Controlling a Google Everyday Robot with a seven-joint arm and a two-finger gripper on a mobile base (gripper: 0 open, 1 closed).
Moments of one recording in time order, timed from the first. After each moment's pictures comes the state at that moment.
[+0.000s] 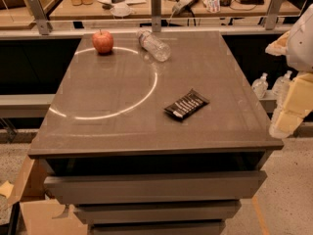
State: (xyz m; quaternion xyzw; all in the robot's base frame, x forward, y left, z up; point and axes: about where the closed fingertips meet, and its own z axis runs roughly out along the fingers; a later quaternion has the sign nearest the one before) arm 0.438 -0.217 0.976 -0.60 0.78 -0.03 0.16
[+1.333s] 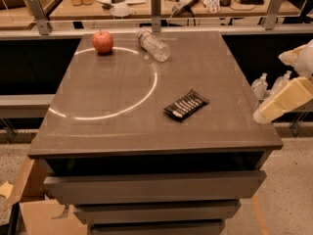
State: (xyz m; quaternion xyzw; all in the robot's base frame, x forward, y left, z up) arm 0.487 -0.245 0.943 -0.46 0.83 0.06 0.30
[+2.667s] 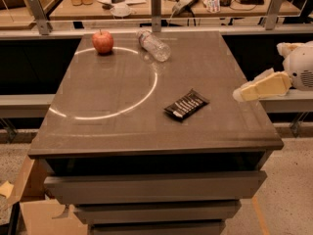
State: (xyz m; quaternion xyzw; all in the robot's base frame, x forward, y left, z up) arm 0.549 -0.238 0.947 -0.37 0.80 0.08 0.47
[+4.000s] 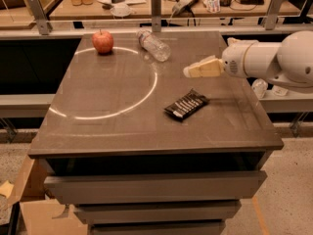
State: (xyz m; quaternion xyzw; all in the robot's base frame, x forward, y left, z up) arm 0.680 -0.154 0.911 -0.31 0.76 0.13 0.55
